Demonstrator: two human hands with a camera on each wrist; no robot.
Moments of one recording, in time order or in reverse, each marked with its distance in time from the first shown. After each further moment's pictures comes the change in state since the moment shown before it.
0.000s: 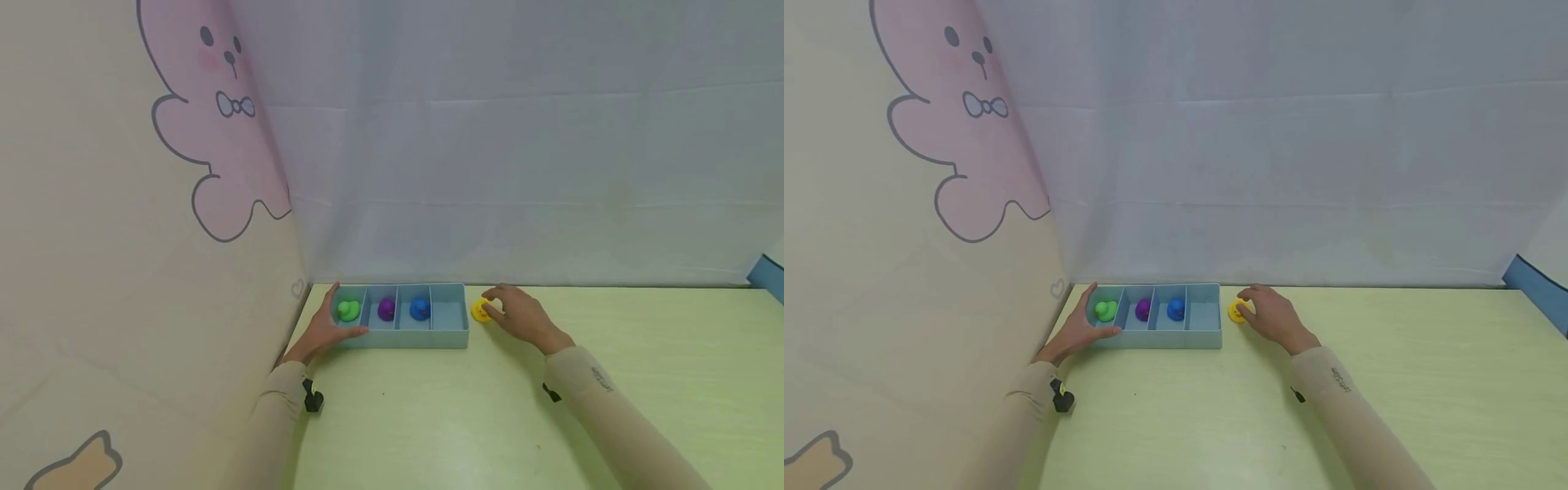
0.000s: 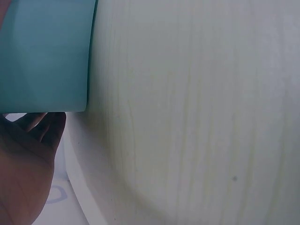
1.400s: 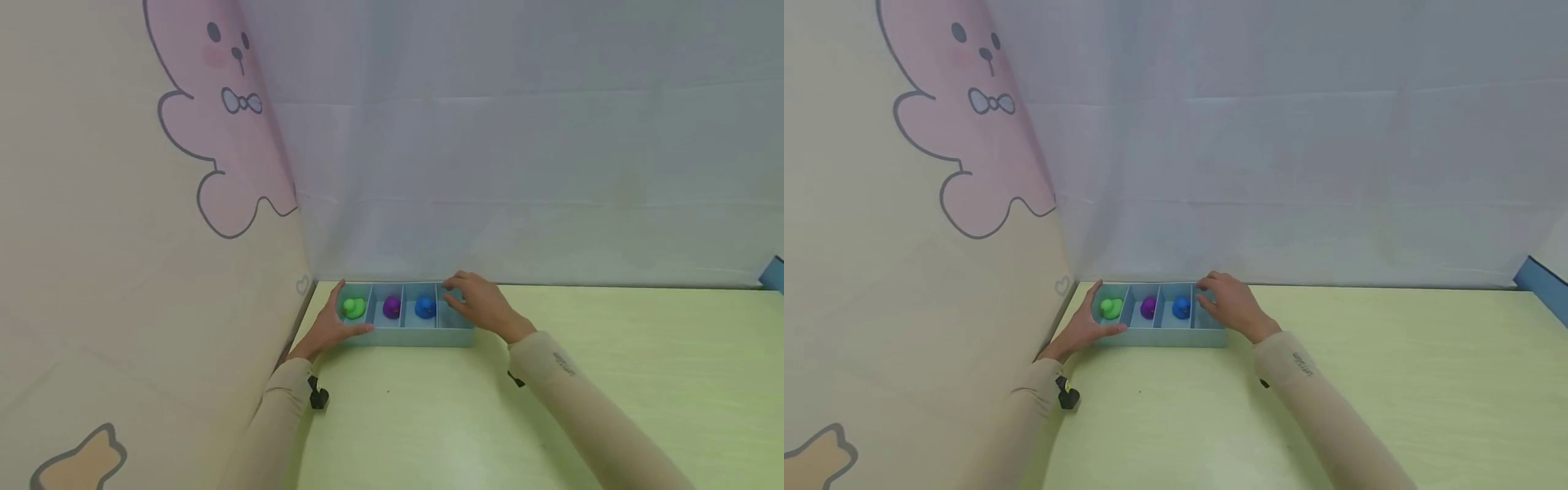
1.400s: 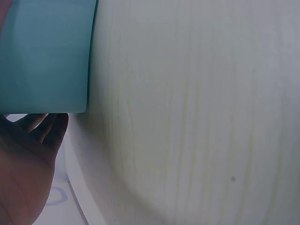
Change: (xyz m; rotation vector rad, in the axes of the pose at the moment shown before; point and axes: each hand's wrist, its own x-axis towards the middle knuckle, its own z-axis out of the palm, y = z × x) left_hand 0.004 -0.001 0.007 -0.035 0.013 -0.017; right_hand 0.044 -0.064 0.003 0.069 0.039 -0.215
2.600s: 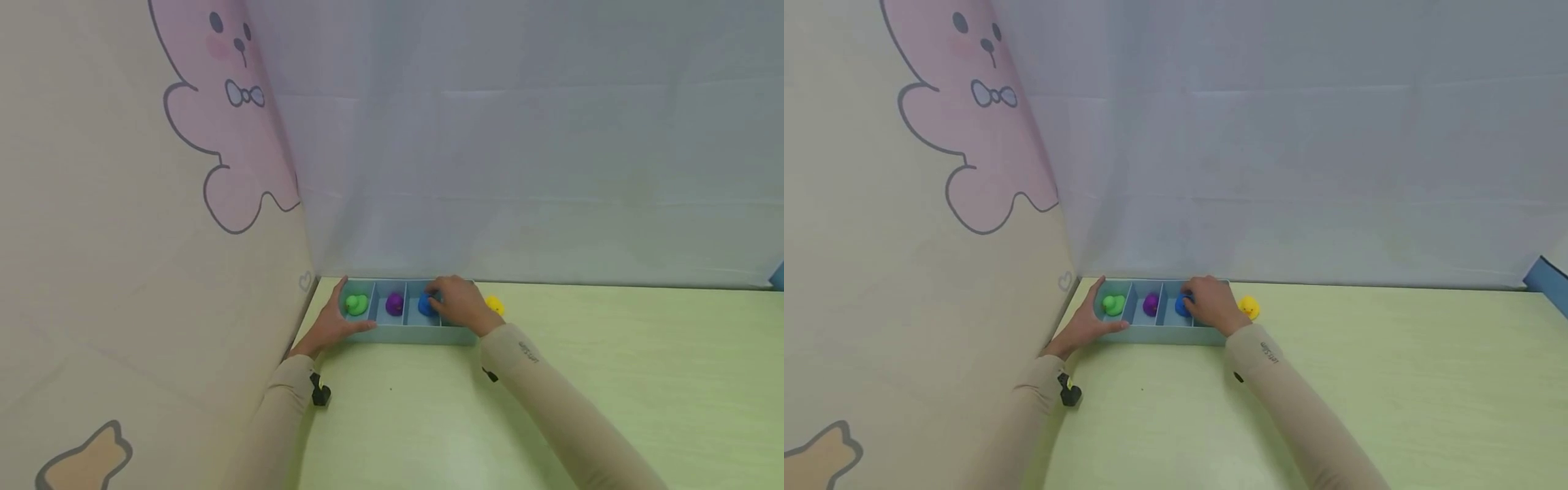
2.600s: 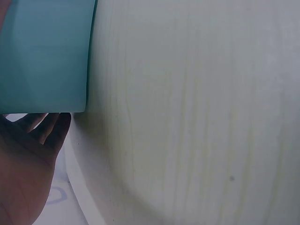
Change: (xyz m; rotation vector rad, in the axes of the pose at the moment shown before) left_hand -0.003 -0.002 -0.011 0.009 -0.039 0.008; right_hand 0.029 -0.033 0.038 -0.040 -0.146 0.171
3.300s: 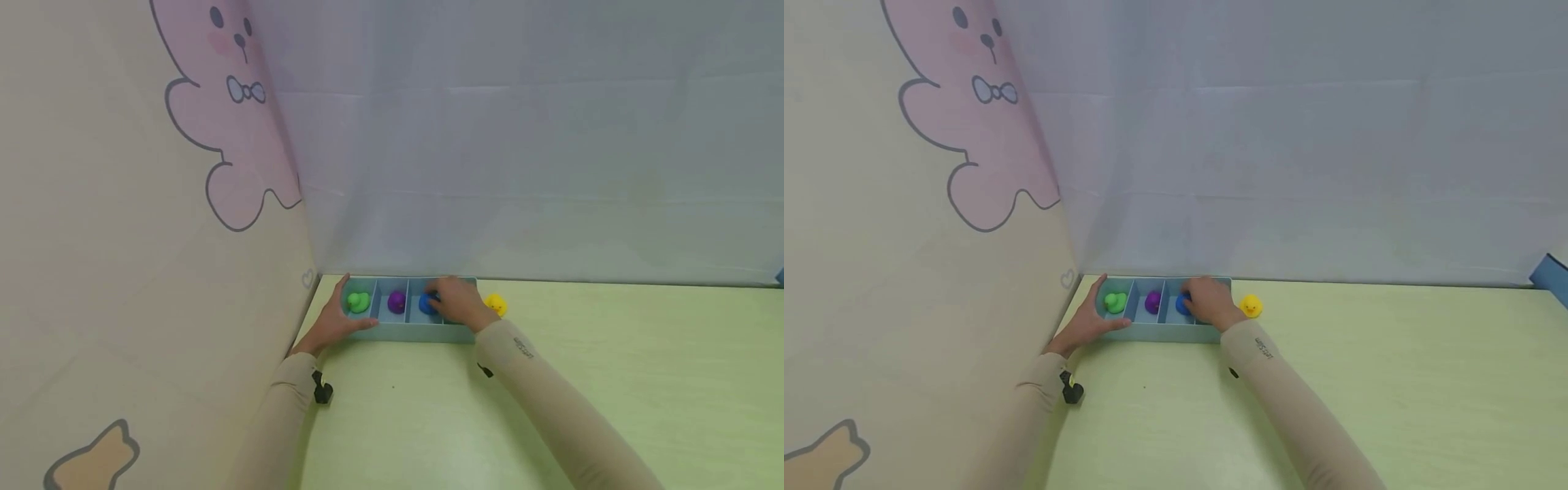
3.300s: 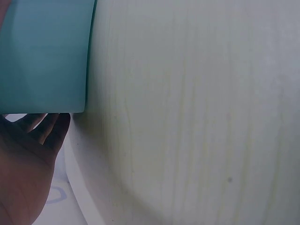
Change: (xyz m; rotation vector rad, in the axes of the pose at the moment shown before) left_hand -0.001 -0.002 -0.002 0.002 0.001 0.000; right_hand 0.007 -0.008 0.006 -0.011 -0.089 0.049
